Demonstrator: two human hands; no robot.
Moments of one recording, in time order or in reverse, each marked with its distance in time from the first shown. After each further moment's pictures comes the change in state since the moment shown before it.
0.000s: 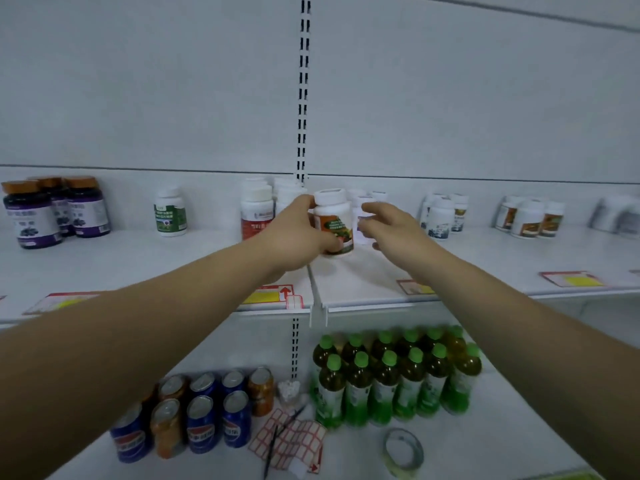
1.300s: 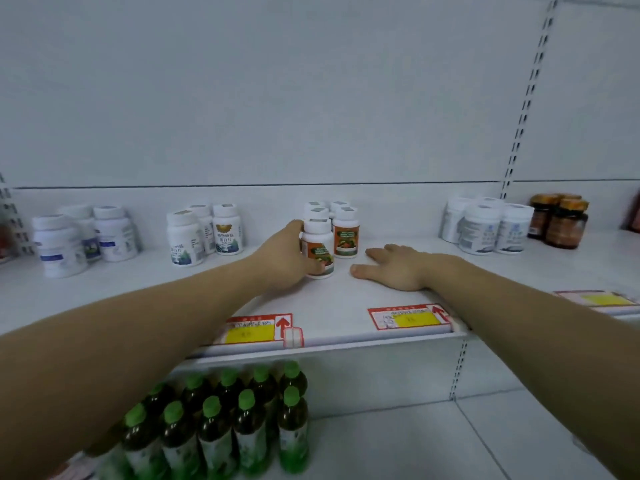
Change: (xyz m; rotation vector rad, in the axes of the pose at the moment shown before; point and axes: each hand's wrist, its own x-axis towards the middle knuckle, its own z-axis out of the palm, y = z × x) left_hand 0.199 0.095 0.423 0.399 -0.015 -0.070; right_hand 0.107 0.311 -0.389 -0.912 -0.387 0.169
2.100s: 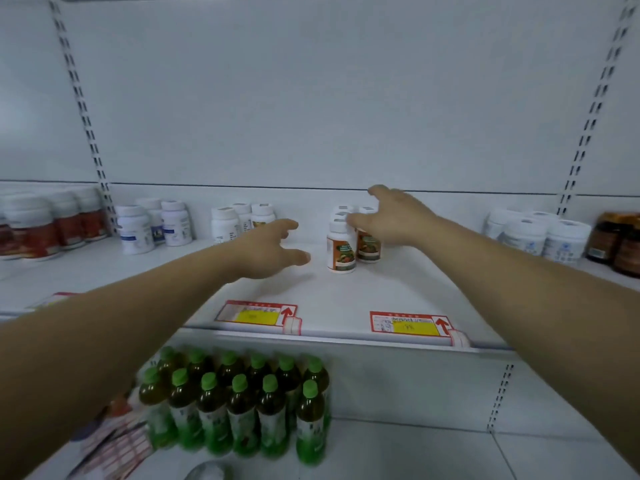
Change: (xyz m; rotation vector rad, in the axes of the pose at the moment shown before) left_hand -0.039 0.007 -0.036 0.240 0.080 -0.212; right_hand -0.014 -0.037 -0.064 0.272 0.388 -0.267
